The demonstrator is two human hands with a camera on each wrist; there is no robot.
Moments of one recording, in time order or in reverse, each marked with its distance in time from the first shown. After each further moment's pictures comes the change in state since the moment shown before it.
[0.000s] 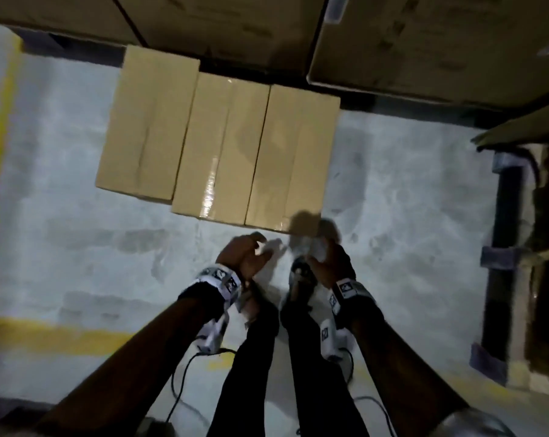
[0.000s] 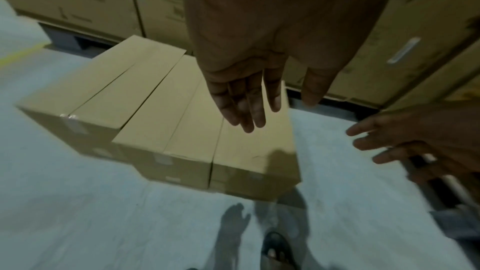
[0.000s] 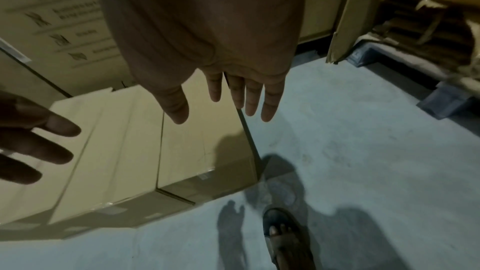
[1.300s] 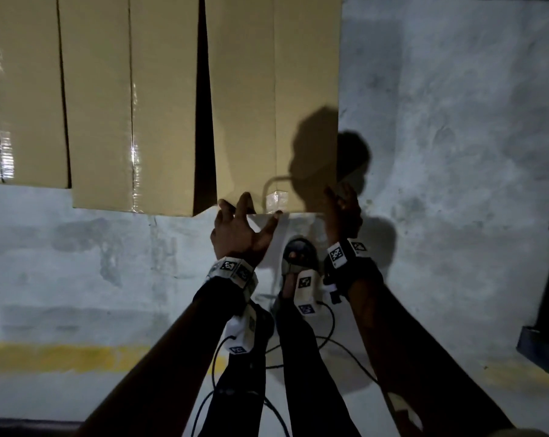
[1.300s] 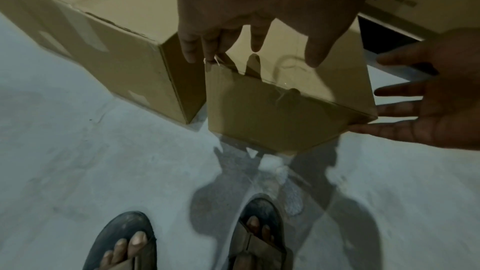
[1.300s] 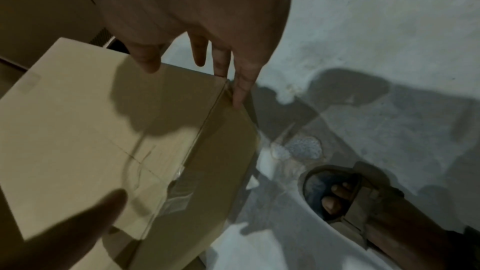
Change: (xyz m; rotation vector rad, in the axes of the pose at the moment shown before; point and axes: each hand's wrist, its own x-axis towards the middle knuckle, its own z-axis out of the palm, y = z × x) left_hand 0.233 -0.045 0.175 -0.002 0.299 -0.219; right_hand 0.255 0.101 0.076 0.710 0.324 0.248
